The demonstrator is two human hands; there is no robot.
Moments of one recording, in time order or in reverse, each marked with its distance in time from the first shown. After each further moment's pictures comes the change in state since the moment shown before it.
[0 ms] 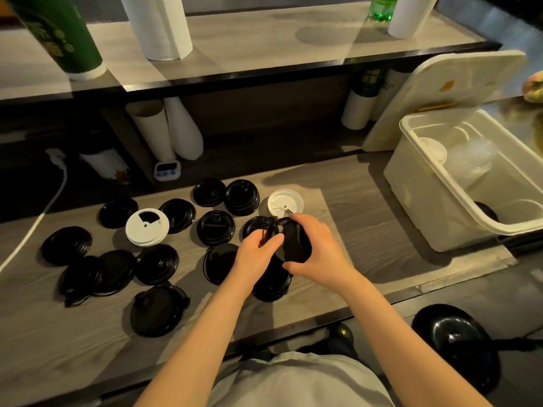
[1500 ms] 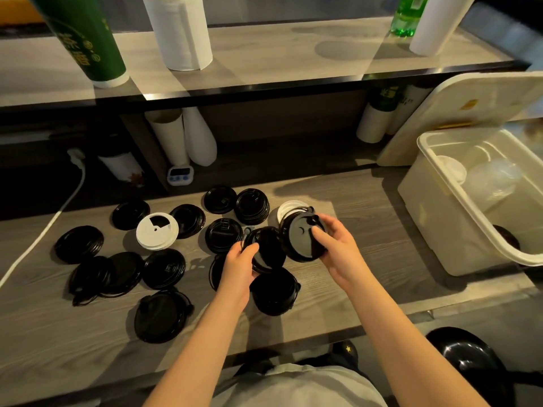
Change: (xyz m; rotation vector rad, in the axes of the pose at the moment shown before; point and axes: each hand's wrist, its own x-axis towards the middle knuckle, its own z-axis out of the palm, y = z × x) left_hand 0.002 -0.006 -0.018 -0.546 0.227 -0.223; right_hand 0.034 0.008 -0.009 1.155 0.138 0.404
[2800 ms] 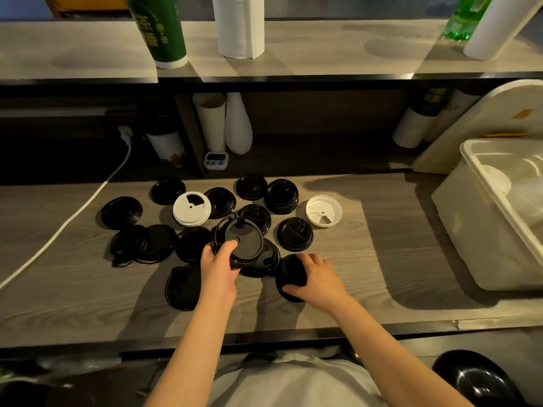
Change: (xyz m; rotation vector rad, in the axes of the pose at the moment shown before) left_hand -0.032 0.006 -0.068 -0.313 0.207 0.180; right_hand -0.020 0.078 0.029 -1.559 -0.291 -0.002
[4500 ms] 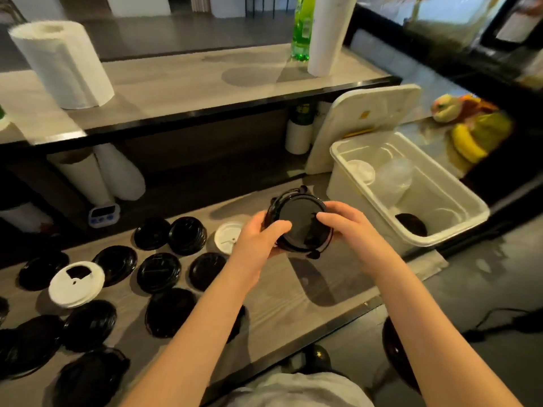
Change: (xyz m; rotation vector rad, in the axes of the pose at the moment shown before) left_hand -0.060 -0.028 0.208 0.571 -0.786 -0.003; right_hand -0.087 0.098 -0.190 1.051 0.448 0.038
